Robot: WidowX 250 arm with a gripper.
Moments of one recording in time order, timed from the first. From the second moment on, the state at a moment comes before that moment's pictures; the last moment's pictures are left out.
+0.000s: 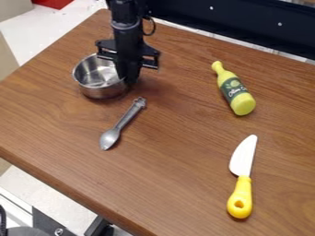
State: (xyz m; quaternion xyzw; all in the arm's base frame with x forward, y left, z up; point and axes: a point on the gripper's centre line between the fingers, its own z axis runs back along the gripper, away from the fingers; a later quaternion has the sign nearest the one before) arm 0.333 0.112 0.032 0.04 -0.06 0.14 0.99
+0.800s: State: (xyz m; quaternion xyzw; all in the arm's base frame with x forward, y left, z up) arm 0.337 0.101 0.075 0.10 -0.06 0.16 0.98
